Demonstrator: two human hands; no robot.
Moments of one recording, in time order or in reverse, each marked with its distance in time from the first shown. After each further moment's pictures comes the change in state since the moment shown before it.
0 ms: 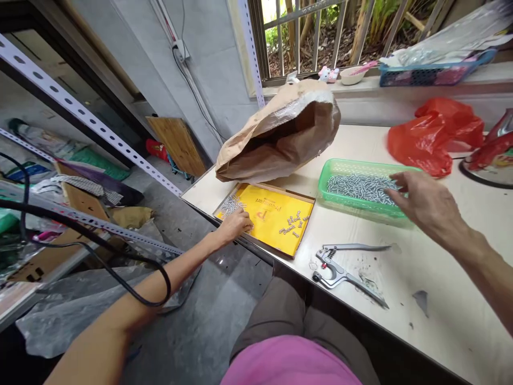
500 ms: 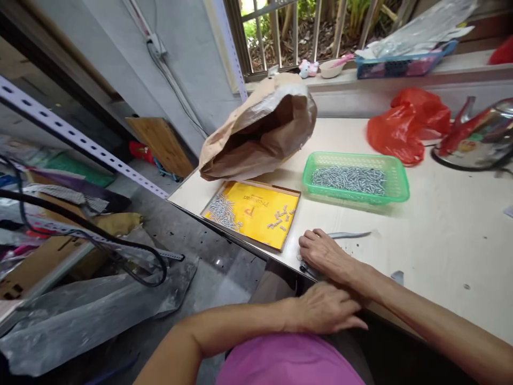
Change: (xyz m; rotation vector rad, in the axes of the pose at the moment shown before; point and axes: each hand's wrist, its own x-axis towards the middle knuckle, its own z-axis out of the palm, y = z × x) left_hand 0.027 0.278 0.078 -0.349 0.282 0.636; right_hand -0.091 -0.135 0.051 0.056 -0.531 -0.669
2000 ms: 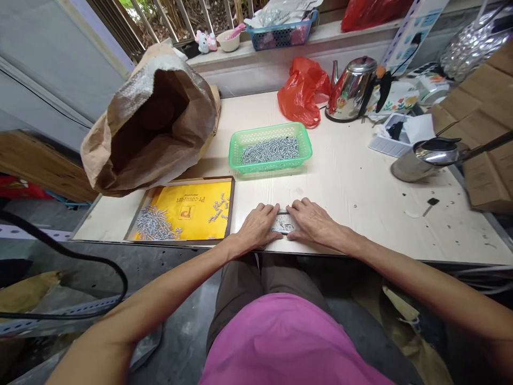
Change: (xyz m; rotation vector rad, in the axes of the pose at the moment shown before) left_hand 0.064 -0.076 -0.057 0.171 -0.351 -0.220; right_hand -0.104 0.016 -0.043 0.062 -0.167 0.682
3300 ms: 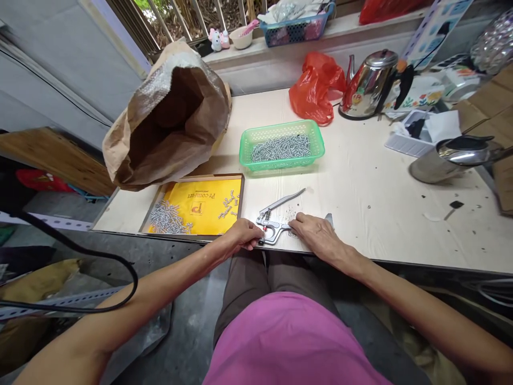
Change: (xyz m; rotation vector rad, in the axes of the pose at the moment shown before) left_hand -0.045 -0.016 -0.008 -1.096 -0.257 -1.025; right_hand -0.010 -0.028 0.026 0.055 -0.007 0.023
